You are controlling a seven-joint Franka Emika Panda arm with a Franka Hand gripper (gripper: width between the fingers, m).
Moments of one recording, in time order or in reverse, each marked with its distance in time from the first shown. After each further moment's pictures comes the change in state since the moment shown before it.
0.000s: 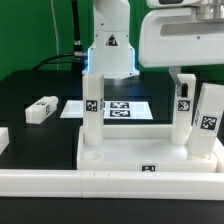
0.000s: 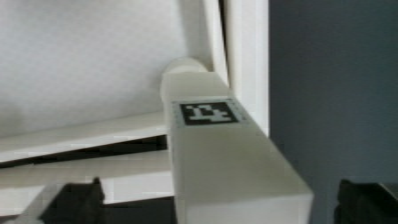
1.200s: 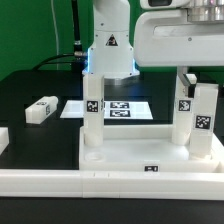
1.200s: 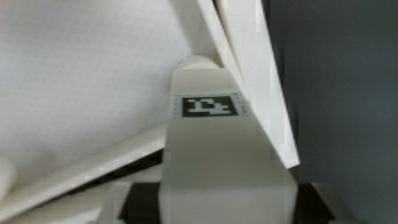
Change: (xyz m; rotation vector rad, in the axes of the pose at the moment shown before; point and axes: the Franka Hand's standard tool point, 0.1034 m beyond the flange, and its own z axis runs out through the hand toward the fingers) arm 0.001 0.005 0.000 -0.001 0.000 0.386
